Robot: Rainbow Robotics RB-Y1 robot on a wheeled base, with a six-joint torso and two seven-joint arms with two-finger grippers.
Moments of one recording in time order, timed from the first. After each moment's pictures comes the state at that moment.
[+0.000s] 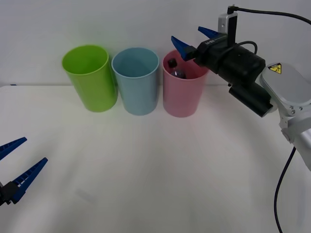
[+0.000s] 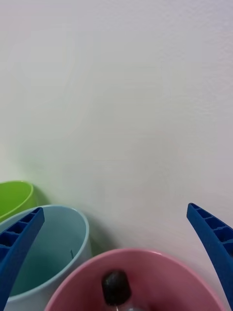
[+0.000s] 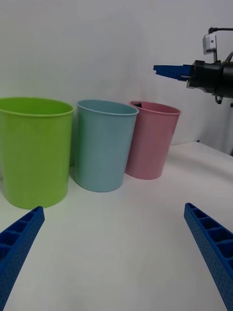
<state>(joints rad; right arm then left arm) -0.67 -0.51 0.27 -1.31 1.22 -0.34 -0.36 0.35 0.40 0.52 -1.66 -0.96 -1.22 0.00</state>
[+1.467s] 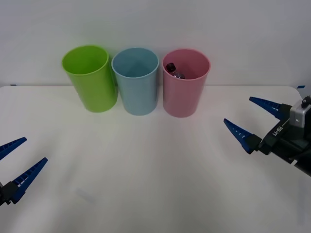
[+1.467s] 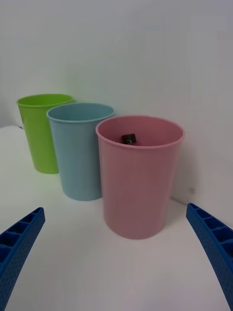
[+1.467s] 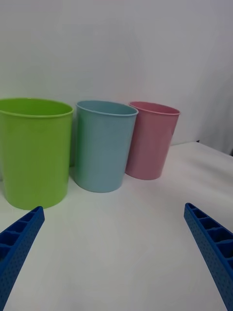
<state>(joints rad) 0.22 -0.76 -0.01 -1.94 0.94 -0.52 0.01 0.35 0.40 0.52 -1.66 -0.96 -1.22 0.00</state>
